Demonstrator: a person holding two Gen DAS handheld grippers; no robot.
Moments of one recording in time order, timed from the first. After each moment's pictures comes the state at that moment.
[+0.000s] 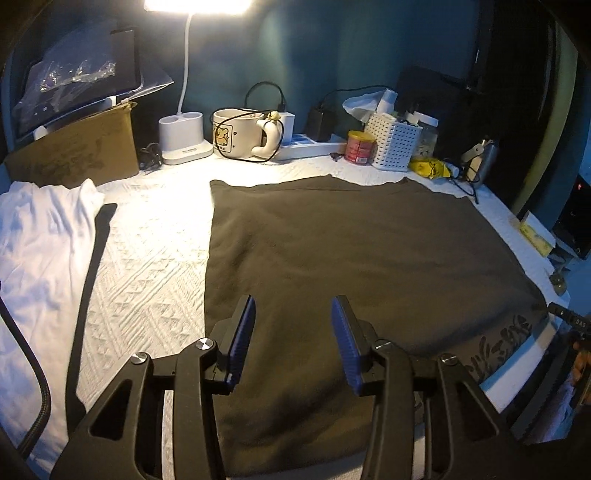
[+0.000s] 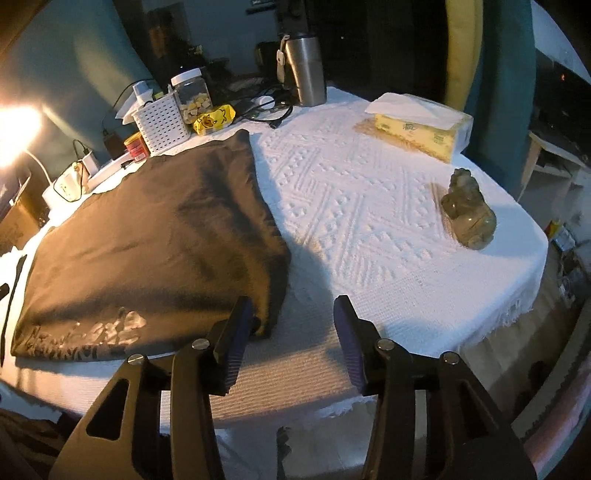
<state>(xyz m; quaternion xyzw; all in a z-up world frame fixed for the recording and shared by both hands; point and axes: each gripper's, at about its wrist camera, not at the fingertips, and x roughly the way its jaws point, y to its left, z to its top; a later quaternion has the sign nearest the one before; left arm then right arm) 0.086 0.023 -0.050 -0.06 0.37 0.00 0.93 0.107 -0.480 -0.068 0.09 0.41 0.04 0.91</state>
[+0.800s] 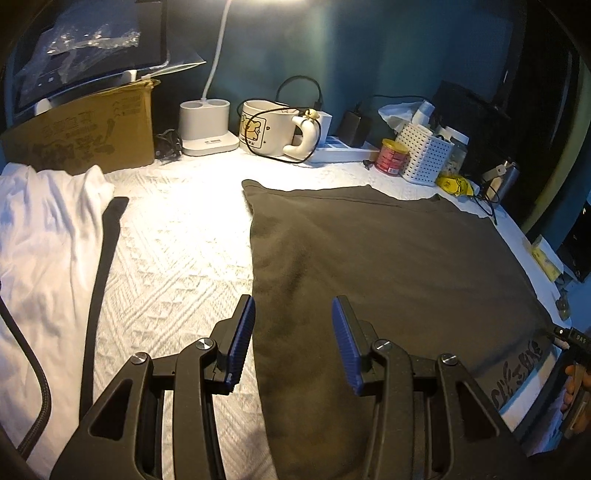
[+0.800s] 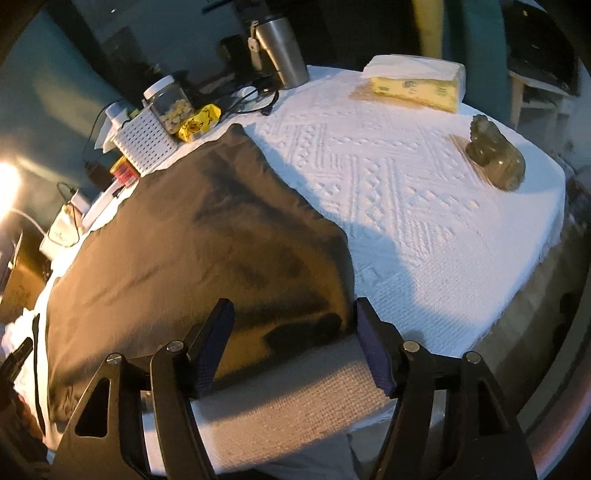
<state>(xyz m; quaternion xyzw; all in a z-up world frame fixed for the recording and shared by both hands) 0.118 0.077 -0.061 -0.09 0.38 0.00 0.92 0.125 -0.443 -0.075 0.19 0.42 -0.01 0.88</state>
